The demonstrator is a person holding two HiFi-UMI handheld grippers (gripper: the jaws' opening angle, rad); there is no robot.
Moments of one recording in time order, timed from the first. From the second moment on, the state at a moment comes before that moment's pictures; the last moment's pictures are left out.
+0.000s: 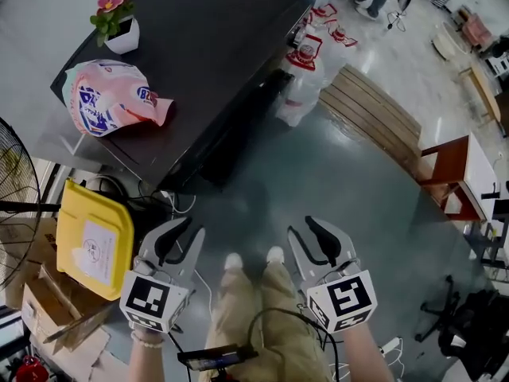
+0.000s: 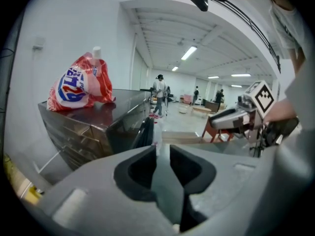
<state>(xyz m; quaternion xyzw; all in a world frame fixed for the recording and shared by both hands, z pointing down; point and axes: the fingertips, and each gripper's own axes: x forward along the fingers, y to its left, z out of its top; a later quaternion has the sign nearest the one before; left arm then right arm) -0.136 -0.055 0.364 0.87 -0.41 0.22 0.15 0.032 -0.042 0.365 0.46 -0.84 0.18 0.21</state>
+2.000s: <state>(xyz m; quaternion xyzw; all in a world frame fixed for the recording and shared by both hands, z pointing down) -0.106 -0.149 0.602 0.83 -0.41 0.32 0.18 0.039 -0.098 0.520 0.43 -0.84 0.23 0.23</state>
